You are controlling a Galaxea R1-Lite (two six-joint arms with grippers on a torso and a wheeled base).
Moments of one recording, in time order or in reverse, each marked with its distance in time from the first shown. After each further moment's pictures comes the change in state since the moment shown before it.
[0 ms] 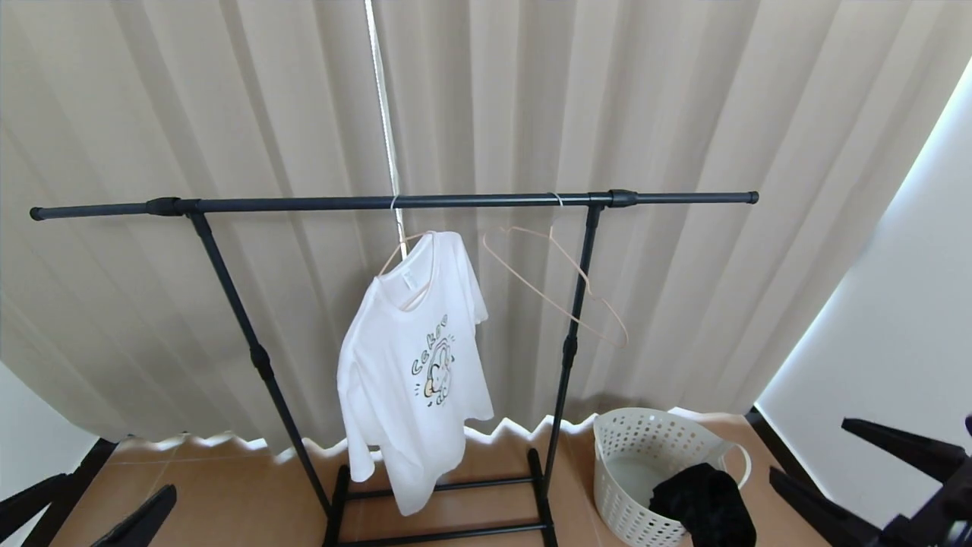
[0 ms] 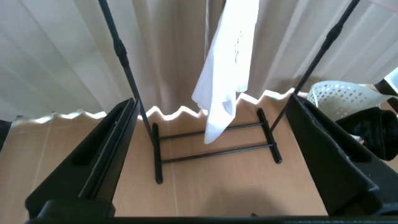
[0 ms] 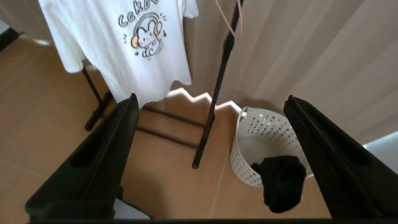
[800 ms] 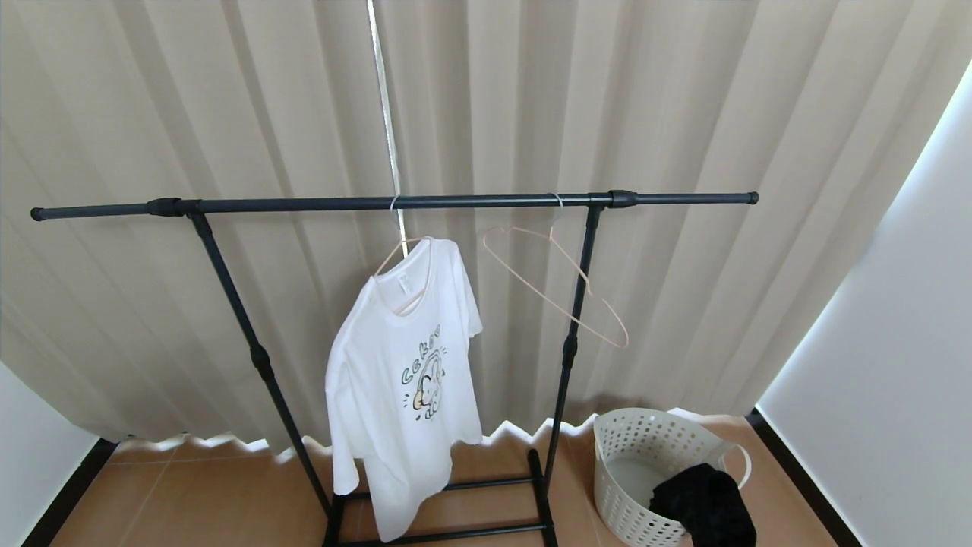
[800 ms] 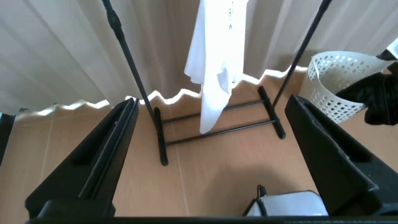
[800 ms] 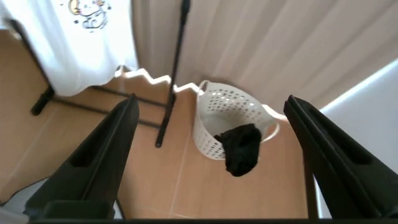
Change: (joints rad) left arm -0.038 -0.450 0.051 0.432 0.009 0.046; right arm -0.112 -0.643 0.127 0.490 -0.091 -0.111
